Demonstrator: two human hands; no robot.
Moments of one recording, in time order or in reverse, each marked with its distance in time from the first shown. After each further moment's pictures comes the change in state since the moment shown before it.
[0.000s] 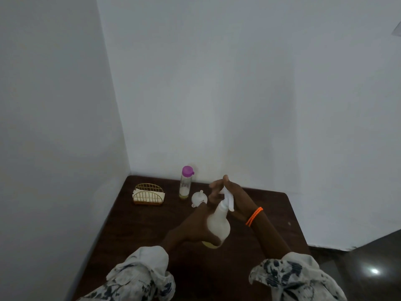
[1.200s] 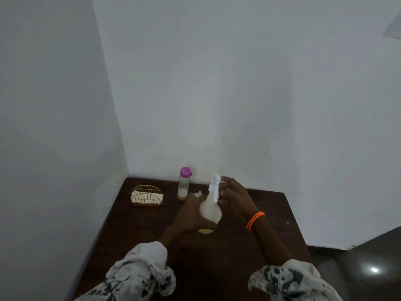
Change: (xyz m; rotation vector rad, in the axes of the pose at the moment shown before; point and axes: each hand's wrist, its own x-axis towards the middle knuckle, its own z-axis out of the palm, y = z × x) left_hand 0.014 -0.002 -0.010 0.073 0.236 -0.057; right_hand -0.006 0.013 -0.018 -0.112 0.210 -0.074
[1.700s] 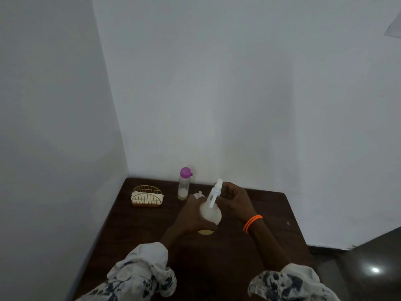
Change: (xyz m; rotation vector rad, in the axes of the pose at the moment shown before) left_hand 0.000 -0.002 0.003 -0.006 0.024 -0.019; right_hand -0.009 0.004 0.009 -0.253 0.054 -0.204
